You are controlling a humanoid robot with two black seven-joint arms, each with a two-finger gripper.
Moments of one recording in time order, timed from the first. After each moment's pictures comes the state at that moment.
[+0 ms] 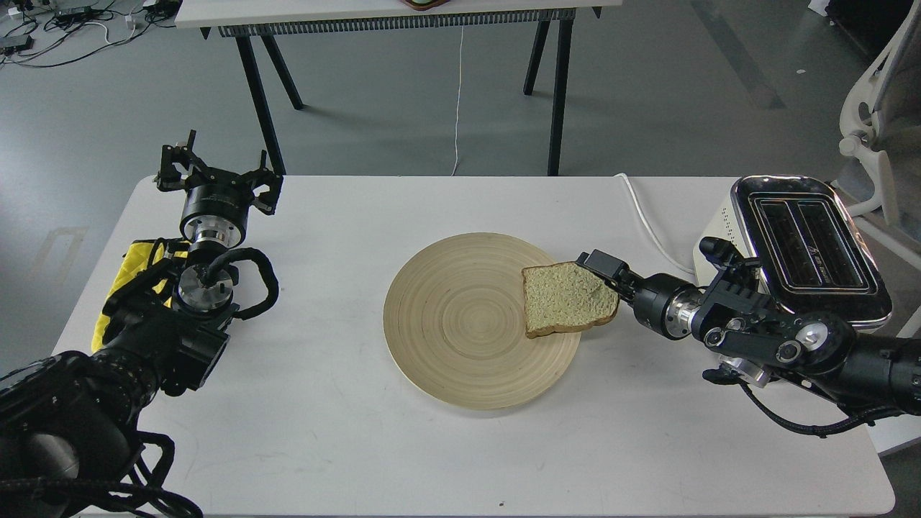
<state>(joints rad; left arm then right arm) -0.82 0.07 -0.58 -0.23 -0.67 -0.49 -0.38 0.97 -0.39 -0.35 0.93 -0.44 -0.16 0.31</state>
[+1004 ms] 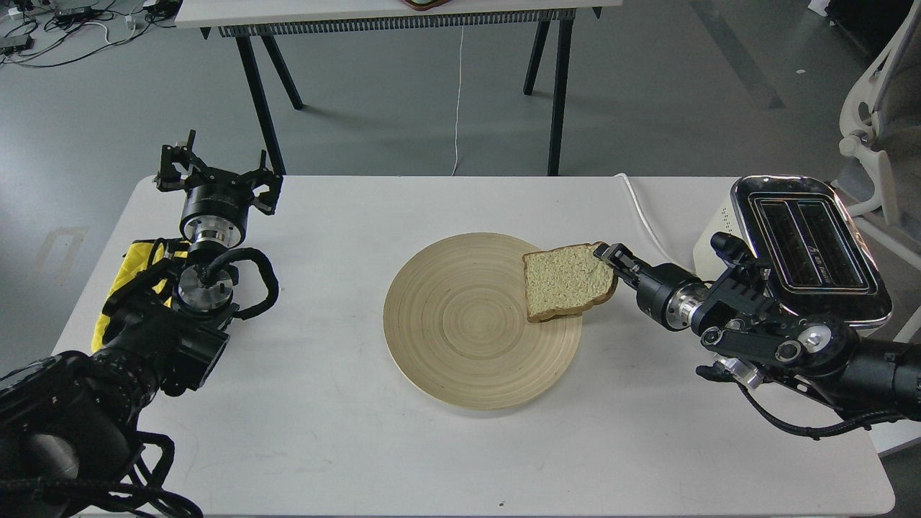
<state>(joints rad) -0.82 0.07 -0.58 -0.23 -0.67 -0.49 -0.38 0.95 -0.40 -0.26 0.95 -0.43 -0.28 0.32</state>
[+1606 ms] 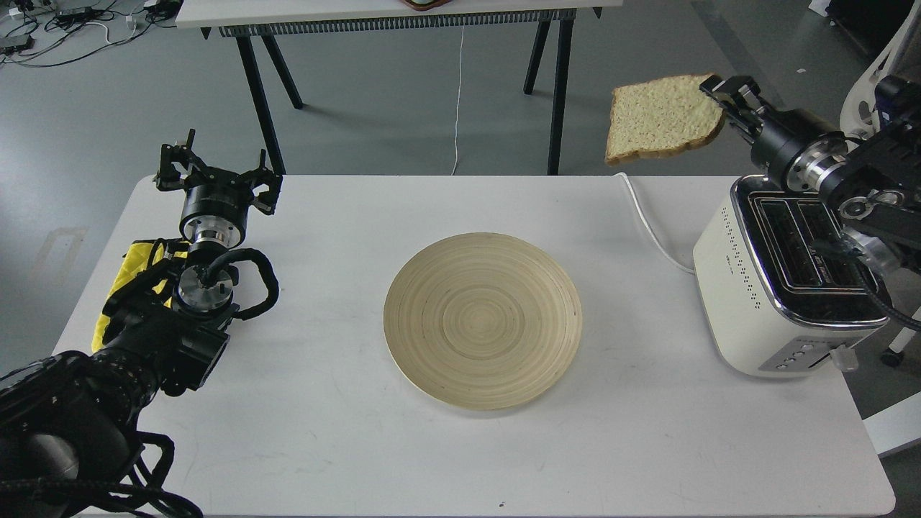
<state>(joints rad) -0.82 0.07 -0.58 -0.23 -0.67 -0.49 -0.38 1.22 -0.84 -0.13 1.15 -0.54 -0.26 0.29</state>
